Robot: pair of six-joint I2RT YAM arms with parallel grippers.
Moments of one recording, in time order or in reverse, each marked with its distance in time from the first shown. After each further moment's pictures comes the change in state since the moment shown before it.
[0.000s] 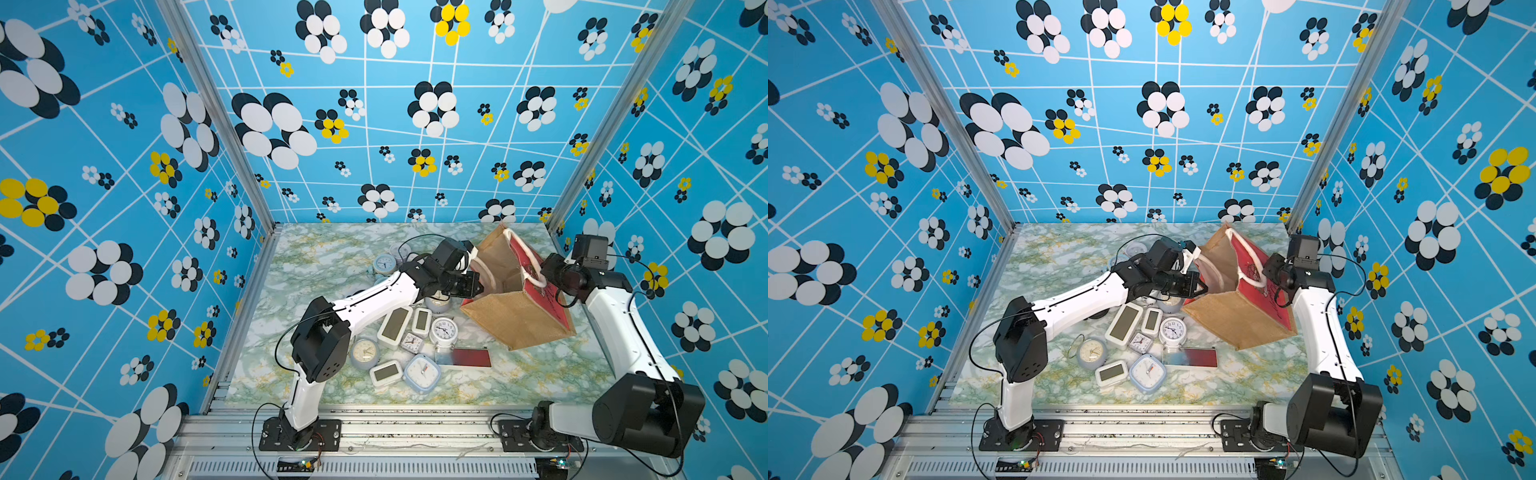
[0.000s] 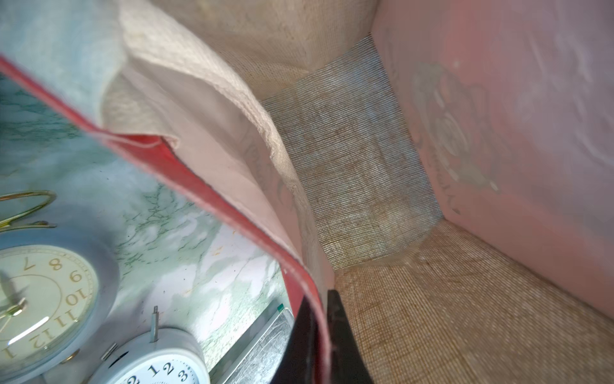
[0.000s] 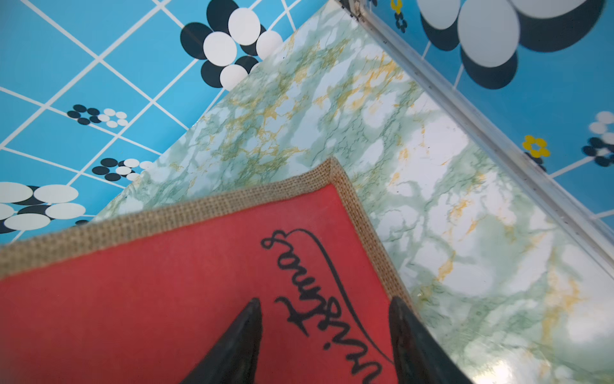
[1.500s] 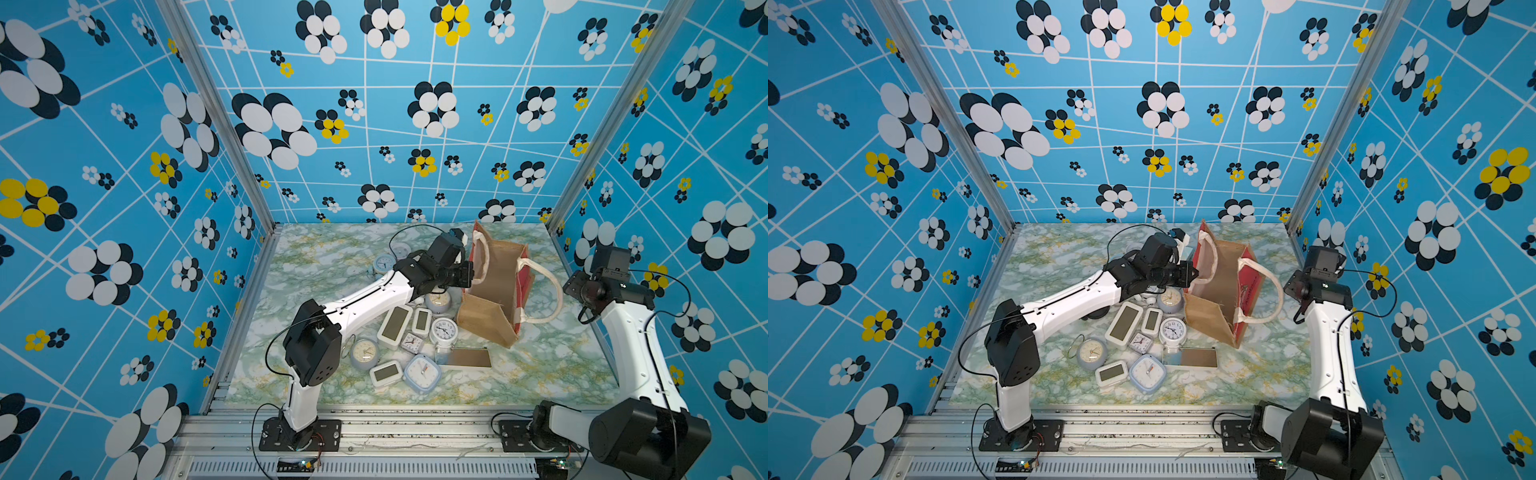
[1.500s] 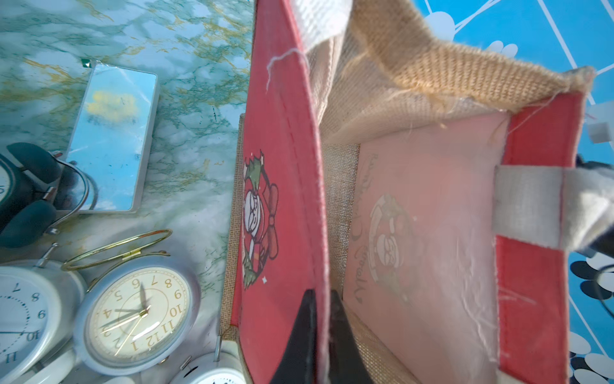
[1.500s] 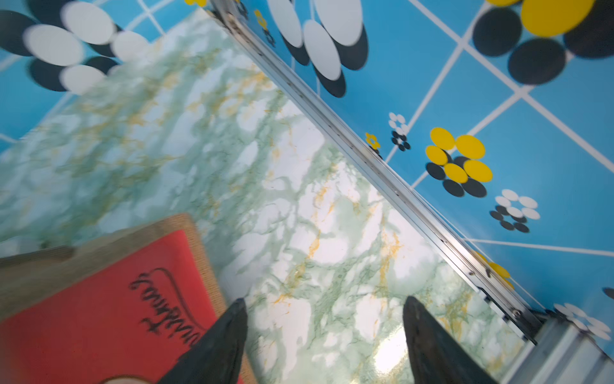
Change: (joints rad) left arm 0.016 -0.066 -0.009 0.014 -0.248 0.027; right arm -0.117 -0.070 -0.078 -0.141 0.303 -0.076
